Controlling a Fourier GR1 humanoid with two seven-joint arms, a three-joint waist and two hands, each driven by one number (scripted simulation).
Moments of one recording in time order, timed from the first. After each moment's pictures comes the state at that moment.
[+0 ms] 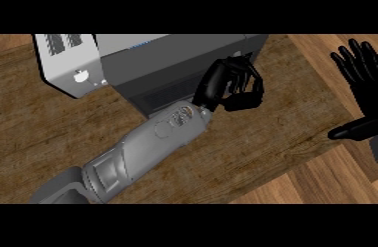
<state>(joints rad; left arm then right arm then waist) -1.09 0.02 -0.84 -0.76 0.61 0.58 -0.28 -0.42 -0.55 -0.06 -1.05 -0.41 0.55 -0.59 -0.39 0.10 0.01</state>
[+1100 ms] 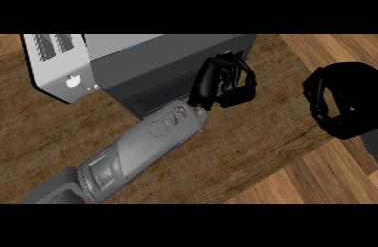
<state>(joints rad) -1.07 0.04 -0.85 -0.78 0.69 0.69 -0.29 -0.49 -0.60 0.14 -1.35 -0.46 0.70 -0.43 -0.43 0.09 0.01</state>
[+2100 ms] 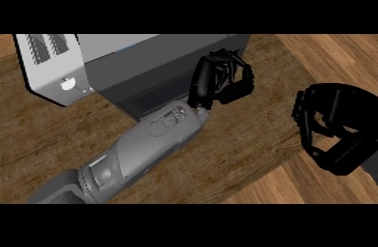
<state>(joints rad) -1.06 0.03 -0.81 -0.80 0.75 0.80 -0.31 -0.44 -0.61 0.23 -1.54 -0.53 0.74 -0.34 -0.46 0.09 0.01</state>
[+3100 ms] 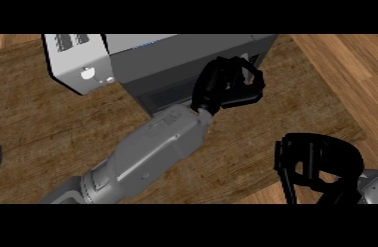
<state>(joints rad) -1.00 0.00 -0.72 -0.87 1.07 0.46 -0.31 -0.24 -0.57 0.37 -1.73 -0.57 0.73 -0.29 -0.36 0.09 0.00</state>
